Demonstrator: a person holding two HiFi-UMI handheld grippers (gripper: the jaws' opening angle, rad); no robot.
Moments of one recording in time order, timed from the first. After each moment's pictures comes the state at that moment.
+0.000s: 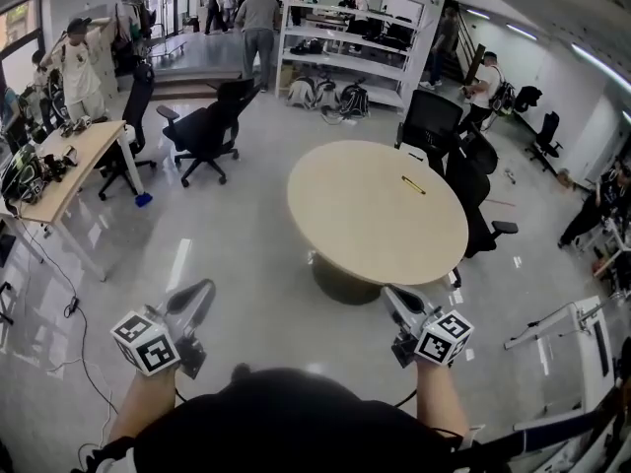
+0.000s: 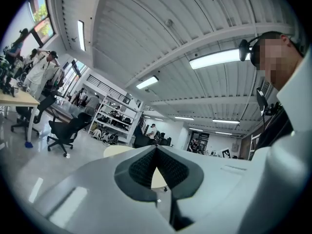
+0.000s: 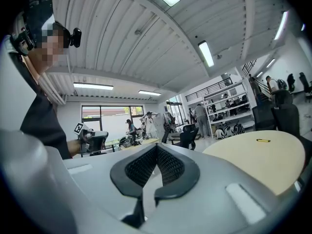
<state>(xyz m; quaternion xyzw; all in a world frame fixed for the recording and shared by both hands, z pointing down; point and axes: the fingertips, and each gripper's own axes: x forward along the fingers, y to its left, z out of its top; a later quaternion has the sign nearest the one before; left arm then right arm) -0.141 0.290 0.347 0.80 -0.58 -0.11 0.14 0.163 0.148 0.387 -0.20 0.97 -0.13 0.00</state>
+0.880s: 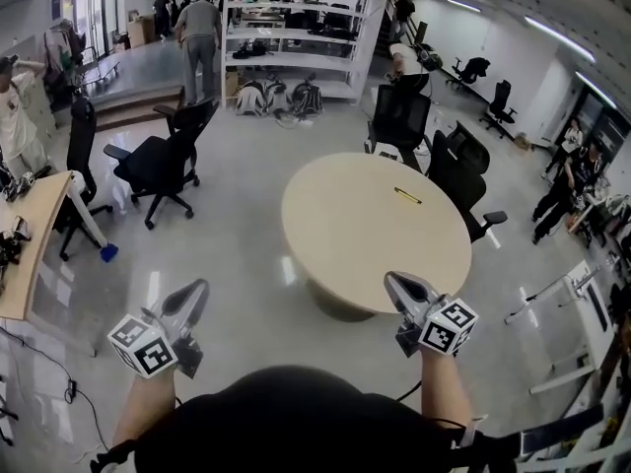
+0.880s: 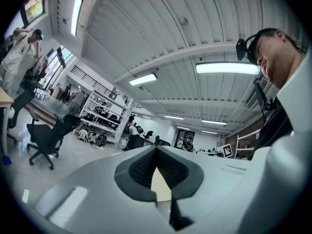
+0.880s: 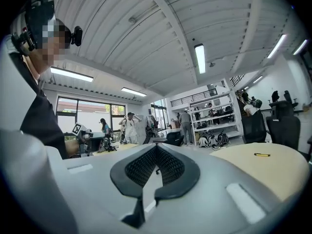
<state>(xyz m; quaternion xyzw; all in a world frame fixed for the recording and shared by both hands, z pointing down) -0.367 0.065 0.356 0.85 -0.49 -0.11 0.14 -0.026 -0.017 0.374 -0.31 0.95 -0.10 0.00</state>
